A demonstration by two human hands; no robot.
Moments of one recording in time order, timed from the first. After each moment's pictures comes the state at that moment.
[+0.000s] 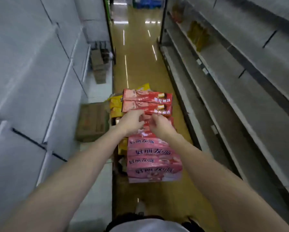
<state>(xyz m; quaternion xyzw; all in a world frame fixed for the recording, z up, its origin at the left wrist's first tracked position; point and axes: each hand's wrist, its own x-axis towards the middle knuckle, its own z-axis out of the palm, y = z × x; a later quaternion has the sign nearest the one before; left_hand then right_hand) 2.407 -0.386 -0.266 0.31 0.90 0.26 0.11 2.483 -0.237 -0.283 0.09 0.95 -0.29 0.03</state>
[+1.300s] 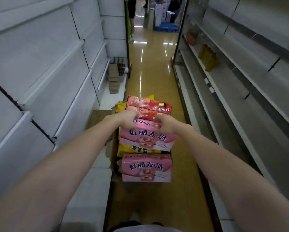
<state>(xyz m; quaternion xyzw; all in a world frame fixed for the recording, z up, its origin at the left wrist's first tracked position) 2.425 -0.394 -0.203 0.28 0.93 0.07 0.20 2.493 -0.187 -0.219 -0.02 0.96 -0.22 0.16</state>
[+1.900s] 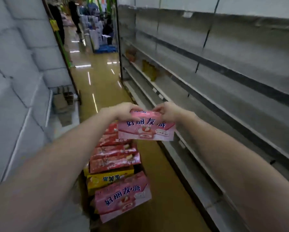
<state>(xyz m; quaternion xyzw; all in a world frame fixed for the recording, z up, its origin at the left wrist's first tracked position) 2.393 -0.239 -0.109 0.50 0.84 0.11 0.18 2.545 -0.059 -0.104 0.16 0.97 -0.19 0.03</state>
